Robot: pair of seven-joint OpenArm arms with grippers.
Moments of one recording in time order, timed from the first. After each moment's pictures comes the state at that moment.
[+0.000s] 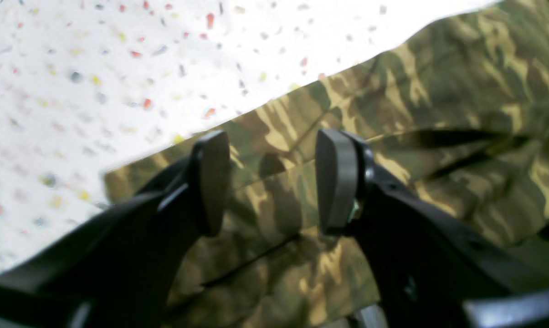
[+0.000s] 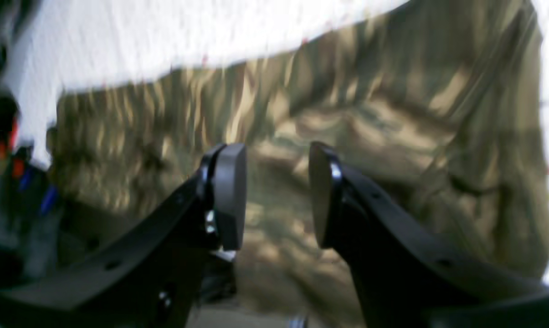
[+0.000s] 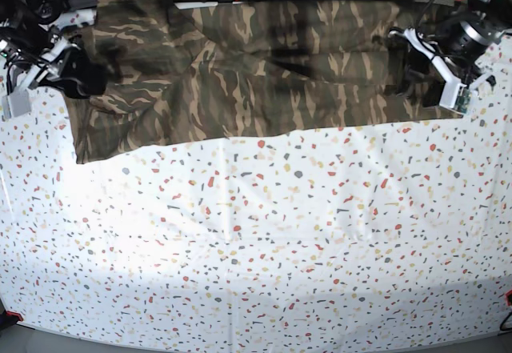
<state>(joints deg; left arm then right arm) 31.7 -12.4 -17.9 122.5 -26.1 -26.6 45.1 -27.6 20.1 43.9 114.7 67.9 34.2 -70.9</state>
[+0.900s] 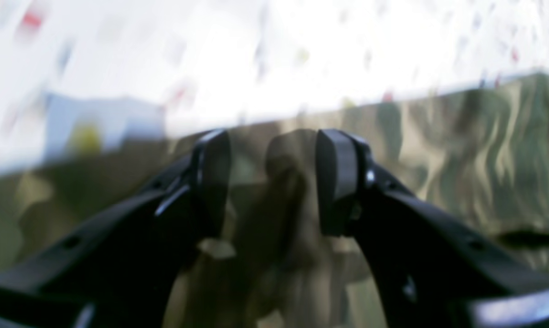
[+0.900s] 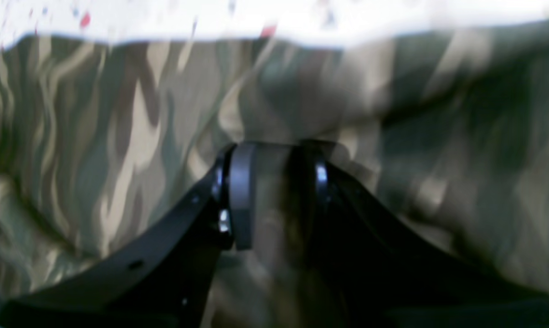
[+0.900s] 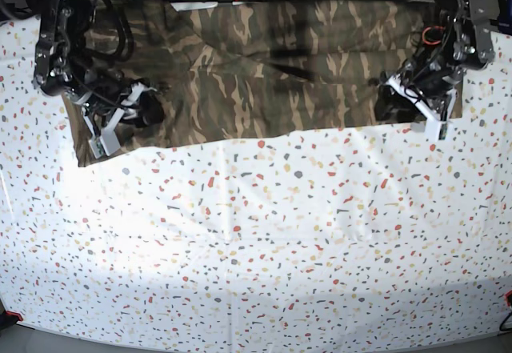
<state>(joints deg) 12.2 -10.2 -12.3 85.5 -26.5 -28.3 39.2 -7.2 18.2 16.4 81.7 32.0 35.4 -49.0</state>
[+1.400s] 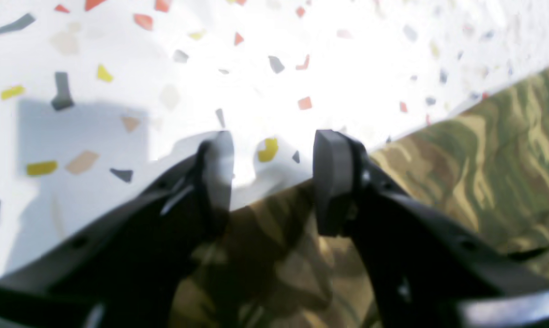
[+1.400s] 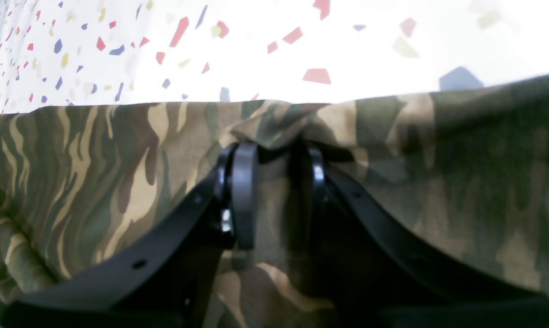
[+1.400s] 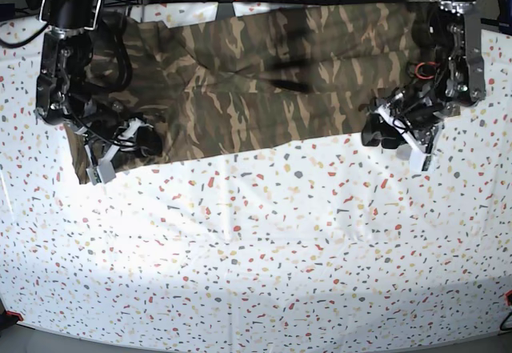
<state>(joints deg) 3.5 -12.0 -7.9 80.4 -26.8 -28.0 44.5 3.0 18.3 16.5 68.7 29.9 36.8 -45.6</state>
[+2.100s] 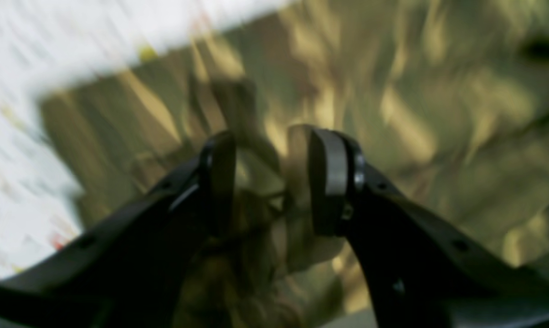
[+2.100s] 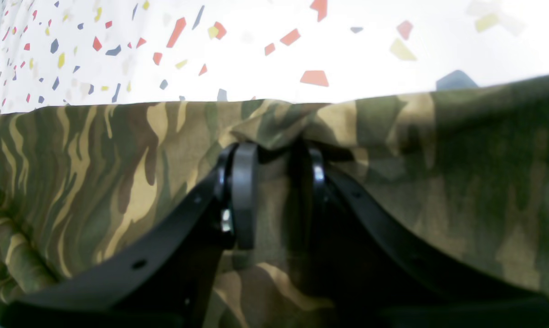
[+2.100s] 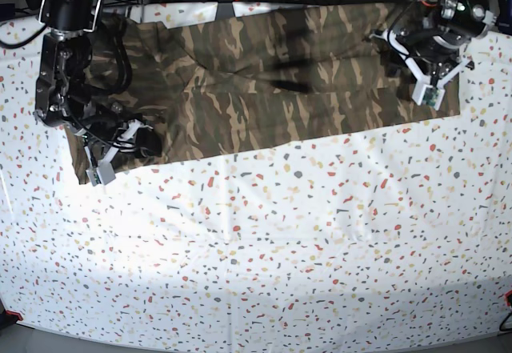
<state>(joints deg) 27.6 -11.4 -7.7 111.2 -11.3 -15.6 49.9 3.2 18.4 16.5 68.5 30.4 36.7 -46.6</state>
